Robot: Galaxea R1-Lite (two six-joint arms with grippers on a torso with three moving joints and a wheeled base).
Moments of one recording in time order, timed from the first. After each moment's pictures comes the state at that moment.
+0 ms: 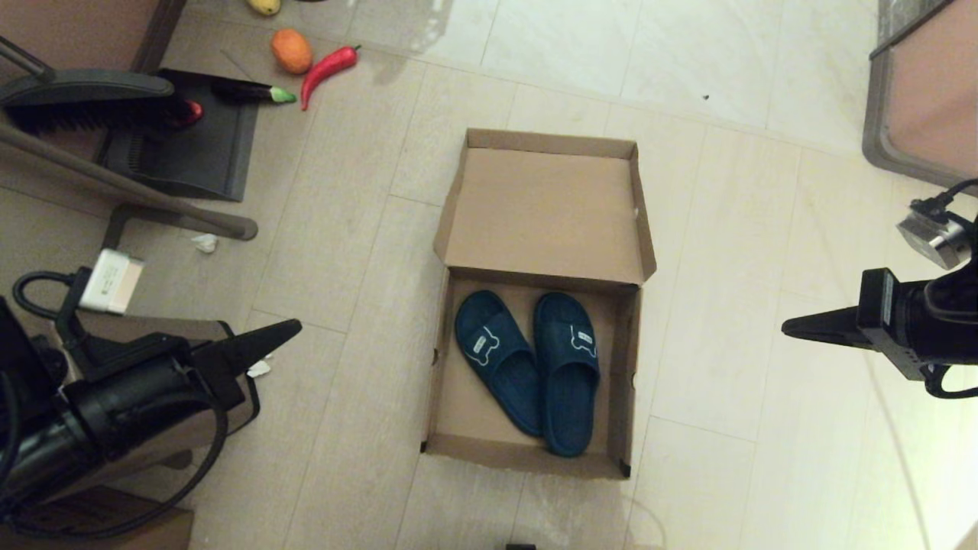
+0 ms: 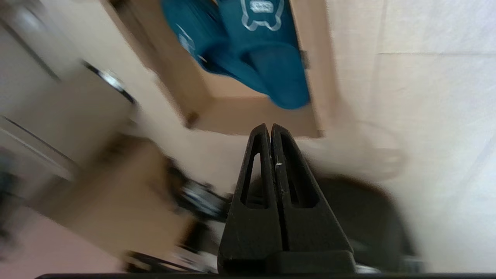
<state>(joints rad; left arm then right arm) -0.10 1.40 -0.38 -0.96 -0.47 -0.25 -0.02 1.40 -1.03 0.21 0.47 0.51</state>
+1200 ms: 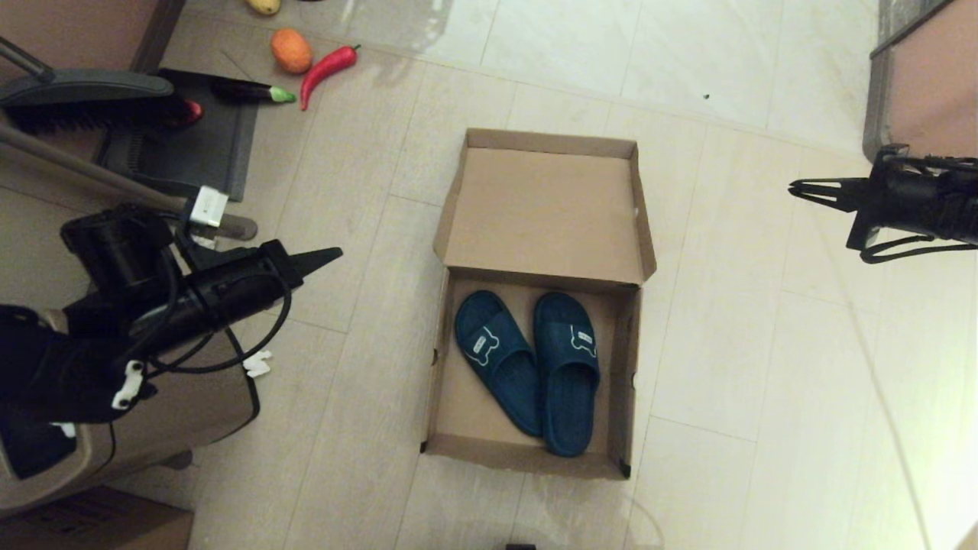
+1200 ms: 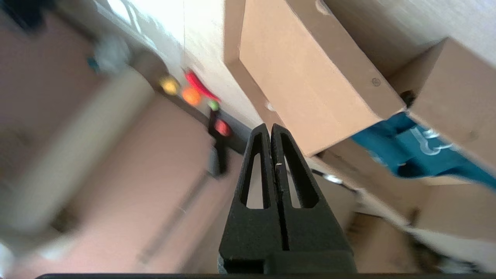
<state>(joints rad) -0.04 1.83 -0.89 -0.94 -0.59 -0.50 -0.29 1.86 -1.42 -0.37 0.86 1.47</state>
